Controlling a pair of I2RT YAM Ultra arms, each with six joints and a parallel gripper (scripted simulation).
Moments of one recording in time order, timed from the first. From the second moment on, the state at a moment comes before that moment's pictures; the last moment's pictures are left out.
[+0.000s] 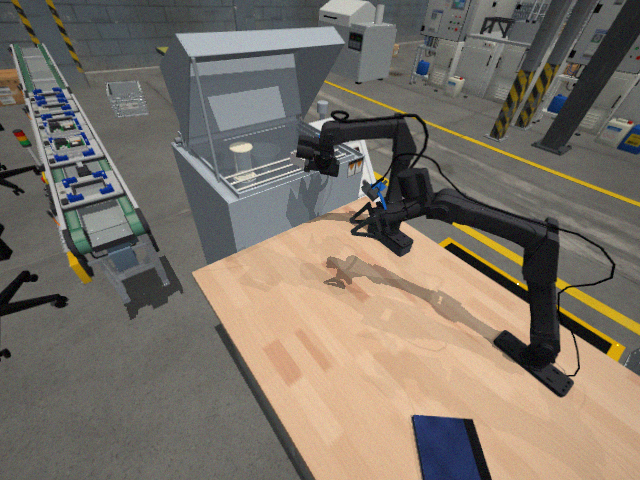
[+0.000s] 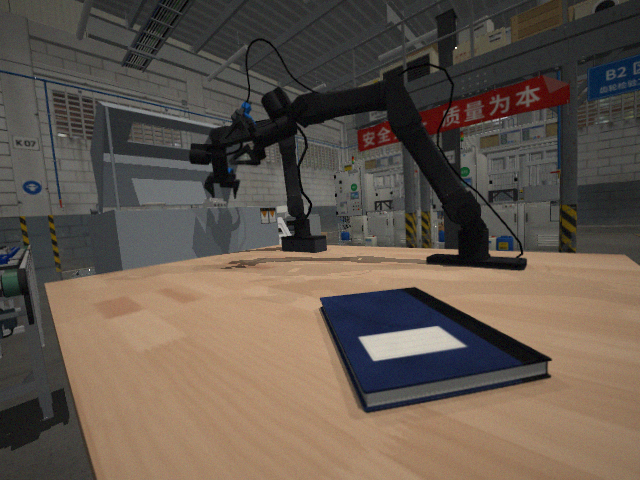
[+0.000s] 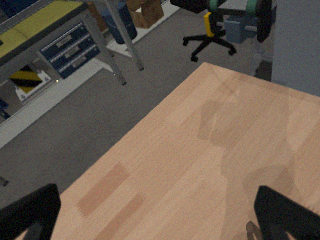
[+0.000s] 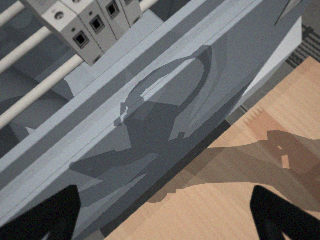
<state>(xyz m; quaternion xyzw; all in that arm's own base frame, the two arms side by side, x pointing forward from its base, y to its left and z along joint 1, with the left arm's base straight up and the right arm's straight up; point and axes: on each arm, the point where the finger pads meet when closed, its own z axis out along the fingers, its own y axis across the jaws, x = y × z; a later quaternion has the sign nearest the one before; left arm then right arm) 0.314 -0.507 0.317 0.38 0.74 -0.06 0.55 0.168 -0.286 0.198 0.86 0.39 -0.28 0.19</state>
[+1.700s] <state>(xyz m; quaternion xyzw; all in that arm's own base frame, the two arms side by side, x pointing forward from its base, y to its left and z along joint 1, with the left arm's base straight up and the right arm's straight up) 0.439 -0.217 0.398 0.15 0.76 -0.06 0.63 0.170 -0.387 0.217 0.76 0.55 -0.22 0.27</state>
